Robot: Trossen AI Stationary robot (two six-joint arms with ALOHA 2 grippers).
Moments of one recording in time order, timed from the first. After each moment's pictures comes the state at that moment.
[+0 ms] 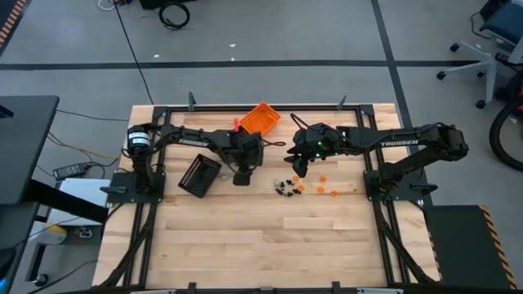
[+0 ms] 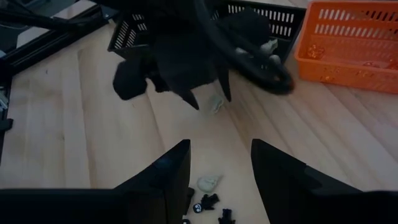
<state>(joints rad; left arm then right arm) 0.22 1.87 1.22 -0.53 0.11 0.33 -0.13 1.28 0.94 -0.34 0.03 0.37</state>
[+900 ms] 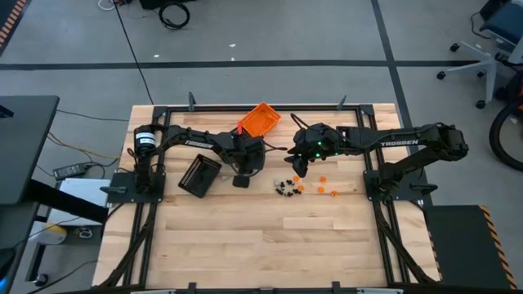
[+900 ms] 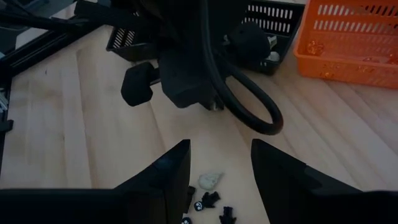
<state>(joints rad) 0.21 1.95 1.22 -0.53 0.11 0.39 -0.13 1.28 0.93 -0.35 0.03 0.39</state>
